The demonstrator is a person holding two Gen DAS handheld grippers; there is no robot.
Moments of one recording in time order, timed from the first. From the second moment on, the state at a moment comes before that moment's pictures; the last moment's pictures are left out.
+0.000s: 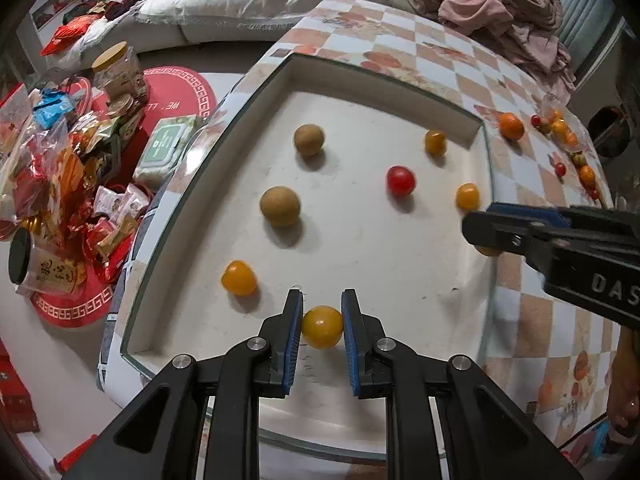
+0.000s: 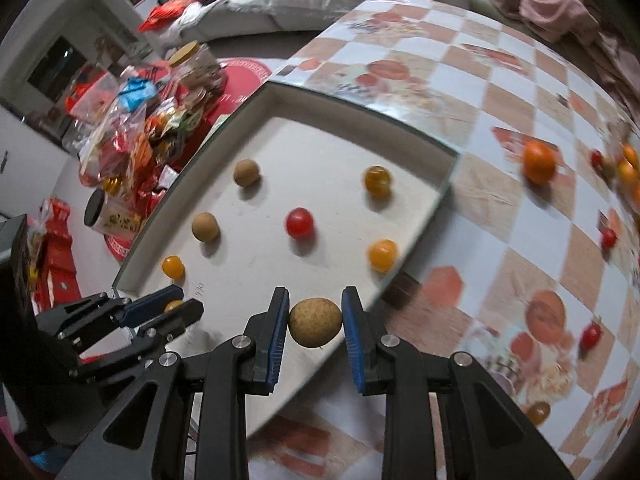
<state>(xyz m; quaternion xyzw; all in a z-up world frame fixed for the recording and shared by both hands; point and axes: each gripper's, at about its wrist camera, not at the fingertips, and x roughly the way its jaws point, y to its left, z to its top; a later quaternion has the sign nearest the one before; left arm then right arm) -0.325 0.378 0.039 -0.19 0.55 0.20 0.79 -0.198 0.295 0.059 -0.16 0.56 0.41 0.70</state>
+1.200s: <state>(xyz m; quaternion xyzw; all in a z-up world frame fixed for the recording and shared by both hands) -0.326 0.375 0.027 -0.16 0.57 0.21 0.78 -0.200 0.337 0.021 -0.22 0.55 0.39 0.70</state>
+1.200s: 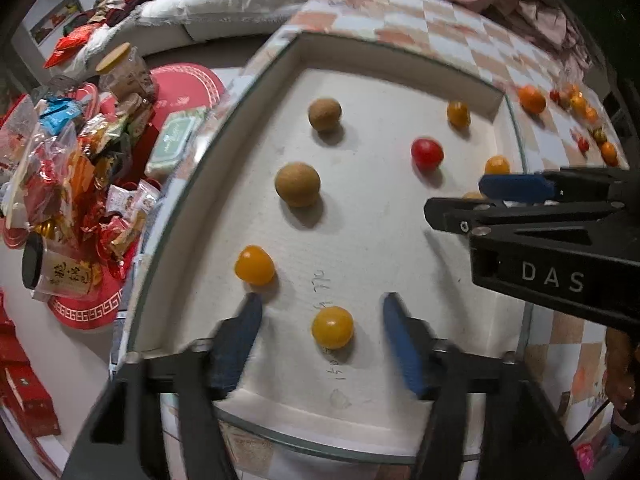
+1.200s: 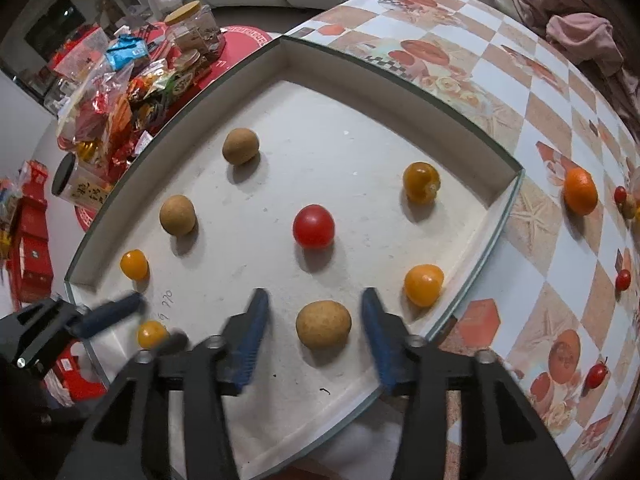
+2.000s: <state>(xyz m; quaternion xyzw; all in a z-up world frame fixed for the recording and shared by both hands) -0.250 0.283 0.068 -0.06 0.56 0.10 0.82 -0.126 0.148 0.071 -0.08 0.55 0.22 0.80</state>
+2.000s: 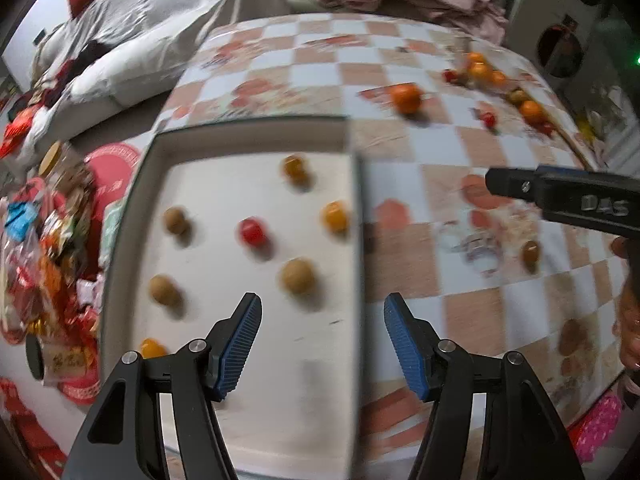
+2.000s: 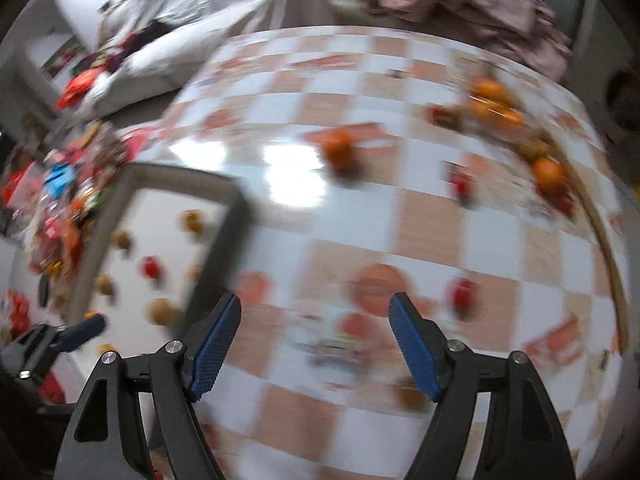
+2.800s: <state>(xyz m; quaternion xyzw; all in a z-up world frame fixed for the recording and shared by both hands) -0.189 0.163 0.032 -0.07 0.58 0.02 0.81 -0.075 0.084 0.026 -0.11 0.56 0.20 0.80</state>
